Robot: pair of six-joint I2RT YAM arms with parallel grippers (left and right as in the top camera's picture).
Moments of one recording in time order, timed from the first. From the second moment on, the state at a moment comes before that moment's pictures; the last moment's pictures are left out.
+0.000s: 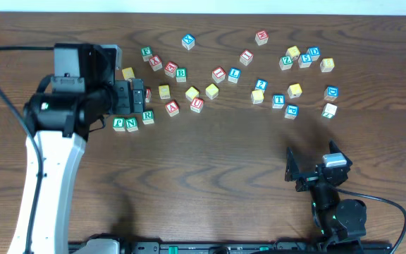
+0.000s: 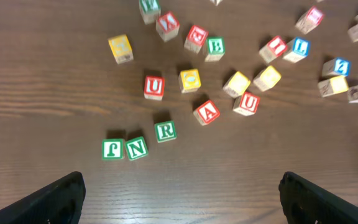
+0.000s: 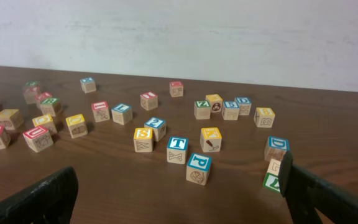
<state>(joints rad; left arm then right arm) -0.05 1.36 1.42 -1.01 0.16 -0.07 0.16 0.01 0.01 -0.07 0.00 0.01</state>
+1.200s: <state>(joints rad) -0.18 1.81 1.42 -0.96 0.06 -0.28 0.16 0.01 0.01 -0.07 0.00 0.01</state>
